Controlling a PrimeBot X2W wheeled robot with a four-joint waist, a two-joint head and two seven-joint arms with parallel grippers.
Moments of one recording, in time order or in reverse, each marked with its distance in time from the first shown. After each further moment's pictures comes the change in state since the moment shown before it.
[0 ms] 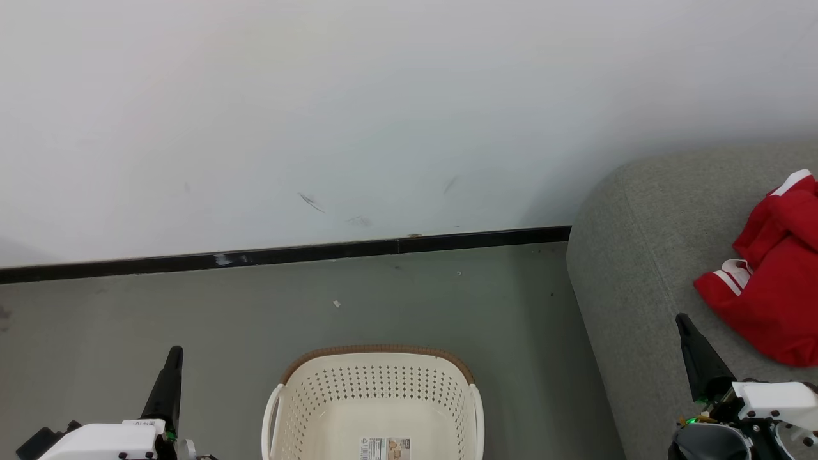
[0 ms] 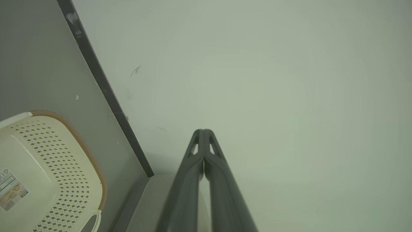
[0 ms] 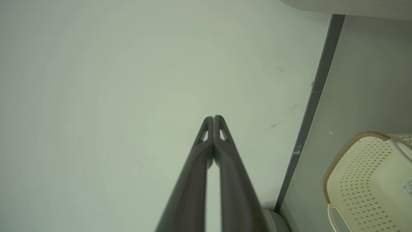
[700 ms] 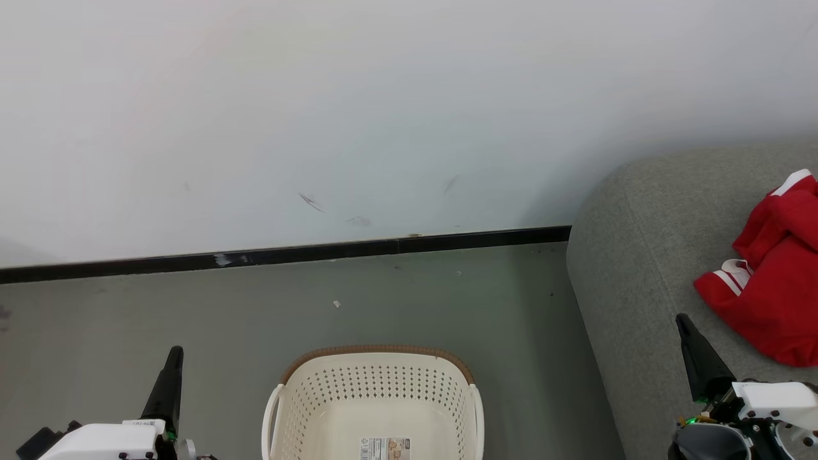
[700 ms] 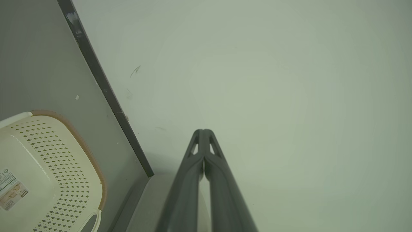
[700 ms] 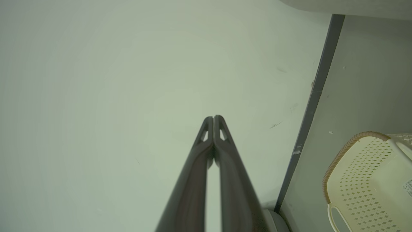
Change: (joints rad) left arm 0.000 0.000 0.000 0.000 0.000 0.000 0.001; right arm 0.000 0.000 0.000 0.000 0.000 0.000 0.000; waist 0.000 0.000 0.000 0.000
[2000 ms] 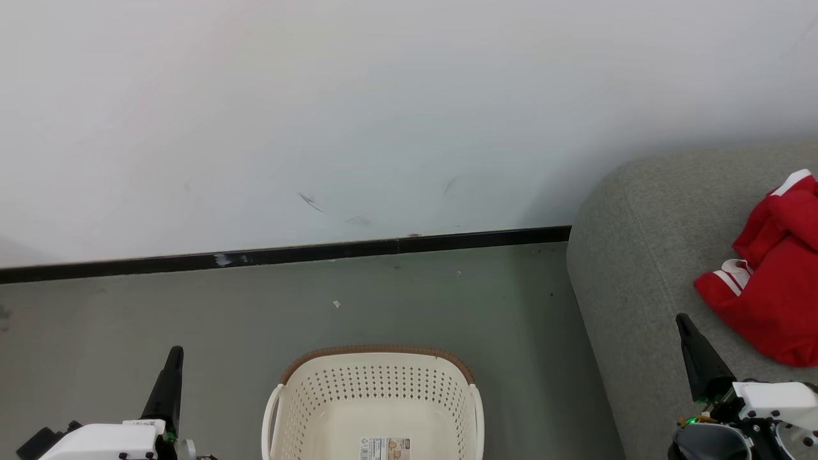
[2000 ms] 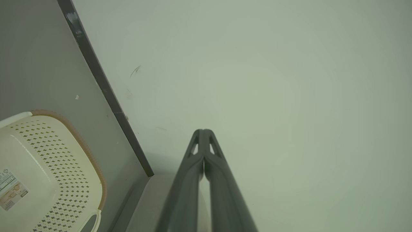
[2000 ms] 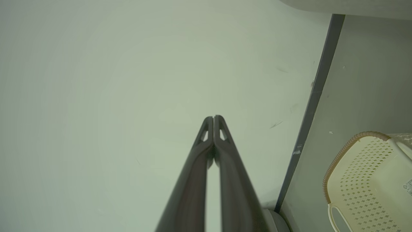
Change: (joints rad) left arm 0.000 -0.001 0.000 0.001 0.000 -0.001 0.000; right arm 0.000 -0.001 0.001 0.000 0.002 0.000 0.000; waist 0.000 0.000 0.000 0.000
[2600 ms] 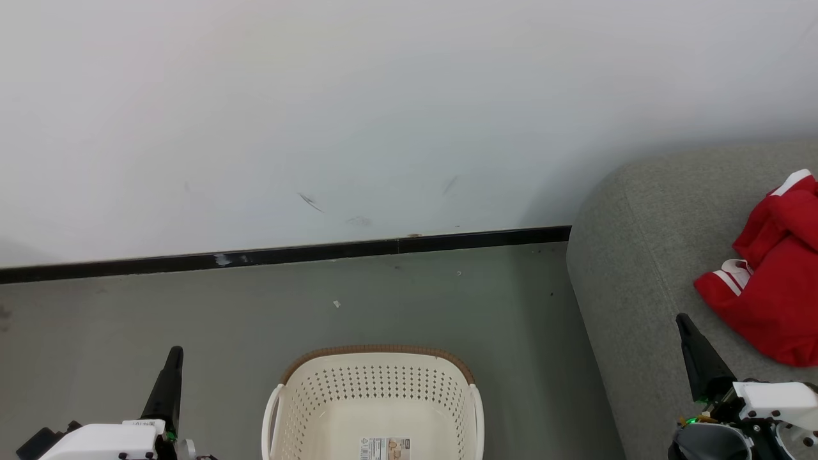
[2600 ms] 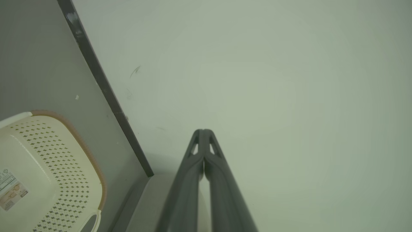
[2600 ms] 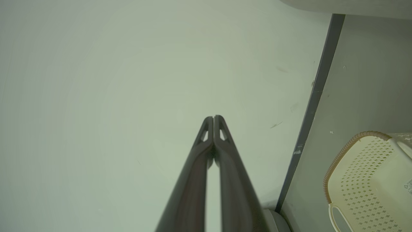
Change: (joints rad) left arm 0.000 0.000 0.001 0.000 0.000 0.000 0.000; right arm 0.000 -0.001 0.000 0.000 0.005 0.000 0.000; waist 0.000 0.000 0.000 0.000
